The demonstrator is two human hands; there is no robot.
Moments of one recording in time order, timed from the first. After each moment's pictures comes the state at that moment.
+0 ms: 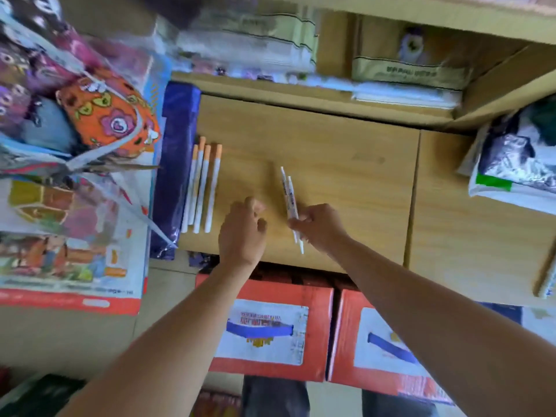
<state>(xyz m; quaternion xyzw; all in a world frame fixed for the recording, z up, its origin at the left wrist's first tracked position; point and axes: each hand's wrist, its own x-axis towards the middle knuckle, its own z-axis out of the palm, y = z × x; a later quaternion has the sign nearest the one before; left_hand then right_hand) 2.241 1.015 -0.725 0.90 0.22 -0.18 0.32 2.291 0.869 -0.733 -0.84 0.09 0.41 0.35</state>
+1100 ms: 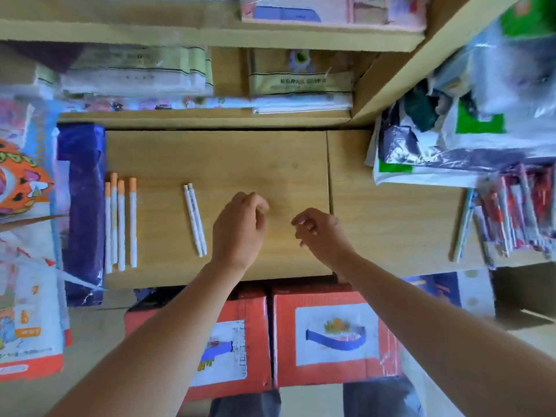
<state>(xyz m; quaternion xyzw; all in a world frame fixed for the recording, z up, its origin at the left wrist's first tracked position) 2.293 0.899 -0.692 0.94 0.03 -0.14 0.30 2.284 0.727 -0.708 -0.85 0.12 0.28 0.44</state>
